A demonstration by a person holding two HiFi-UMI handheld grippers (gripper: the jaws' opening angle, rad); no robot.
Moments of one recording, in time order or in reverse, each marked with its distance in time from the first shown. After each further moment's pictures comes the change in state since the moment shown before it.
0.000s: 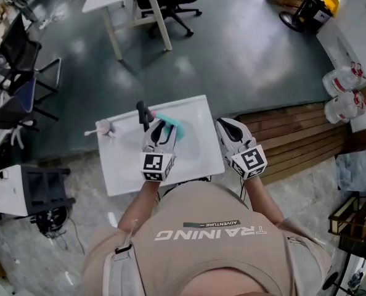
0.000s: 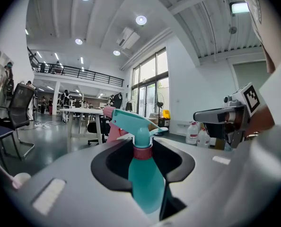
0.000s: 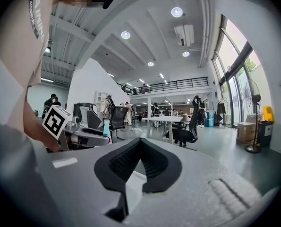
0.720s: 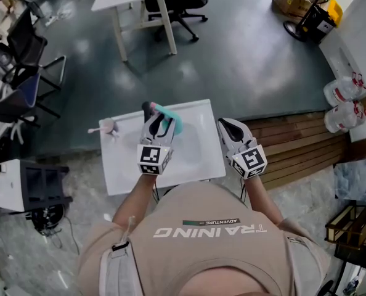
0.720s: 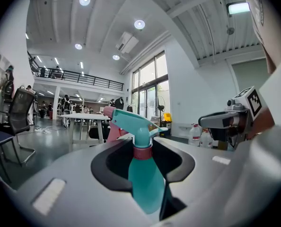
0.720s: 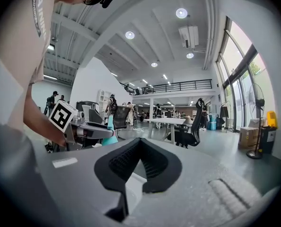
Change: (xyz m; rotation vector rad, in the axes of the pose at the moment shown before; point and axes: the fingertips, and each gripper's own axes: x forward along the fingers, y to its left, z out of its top) left arm 0.005 0.029 0.027 0.031 -0.048 0.007; right arm 0.016 0.004 0.009 -0.038 -0.010 0.022
